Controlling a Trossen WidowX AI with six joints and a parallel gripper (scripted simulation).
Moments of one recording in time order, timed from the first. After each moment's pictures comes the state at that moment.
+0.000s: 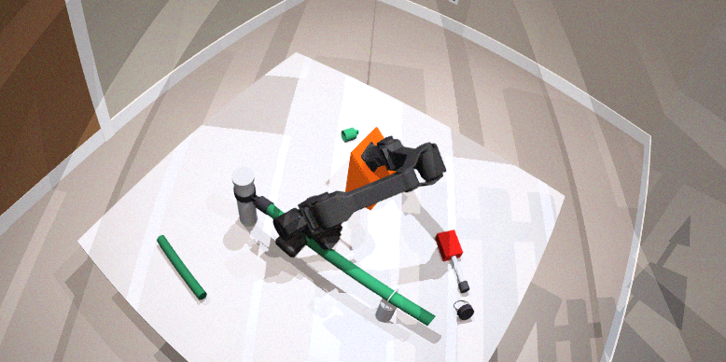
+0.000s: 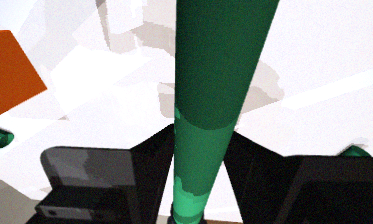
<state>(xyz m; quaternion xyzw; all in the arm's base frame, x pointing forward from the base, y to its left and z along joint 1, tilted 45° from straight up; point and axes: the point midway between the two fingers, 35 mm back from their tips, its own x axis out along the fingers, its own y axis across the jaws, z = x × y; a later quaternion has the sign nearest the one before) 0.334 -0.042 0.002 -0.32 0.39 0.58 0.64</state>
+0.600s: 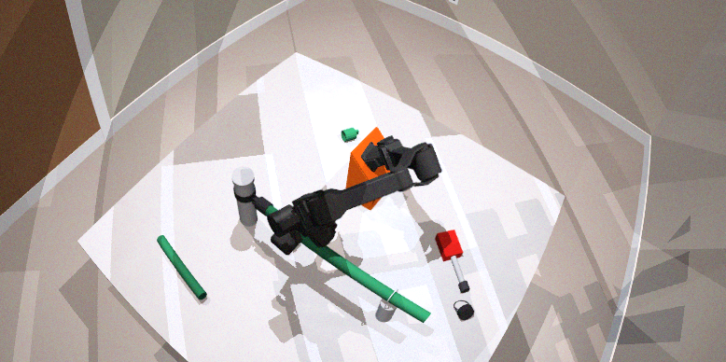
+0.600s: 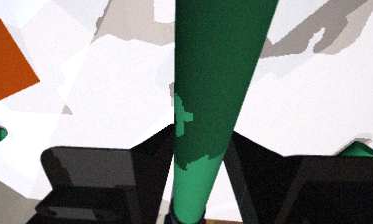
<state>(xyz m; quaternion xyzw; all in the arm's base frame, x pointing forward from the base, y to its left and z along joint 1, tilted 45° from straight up) 0.335 -0.052 -0.009 -0.32 0.39 0.58 0.64</state>
